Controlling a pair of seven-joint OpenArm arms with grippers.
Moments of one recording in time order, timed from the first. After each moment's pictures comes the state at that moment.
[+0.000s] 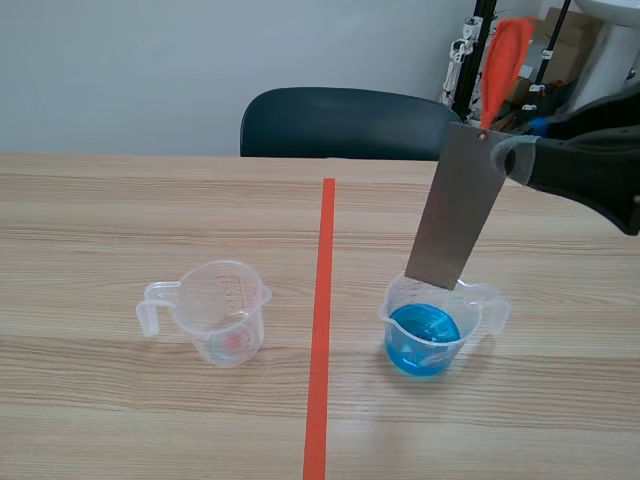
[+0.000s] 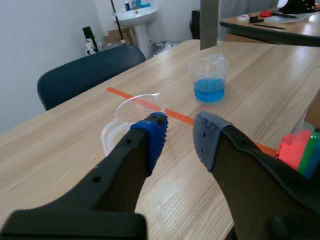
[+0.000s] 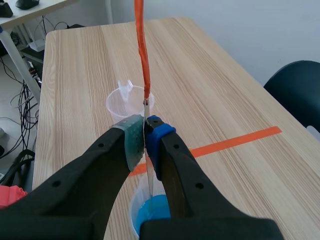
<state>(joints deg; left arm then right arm) 60.4 -49.5 -6.4 80.6 3.5 -18.4 -85.6 15.9 76.3 -46.6 98.2 42.1 40.4 31.5</state>
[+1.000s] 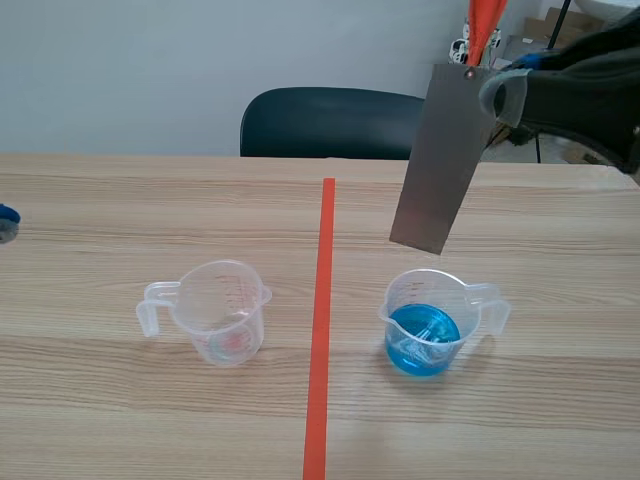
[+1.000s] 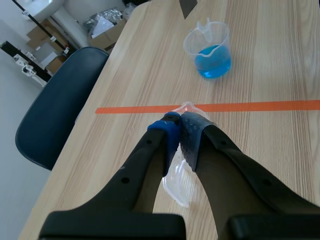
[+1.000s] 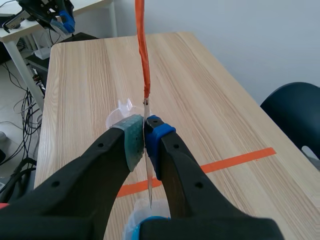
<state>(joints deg) 35.7 -78.4 -2.3 95.5 -6.1 -29.1 -56.1 21.6 76.2 -44.6 101.6 48.6 43.9 24.0</state>
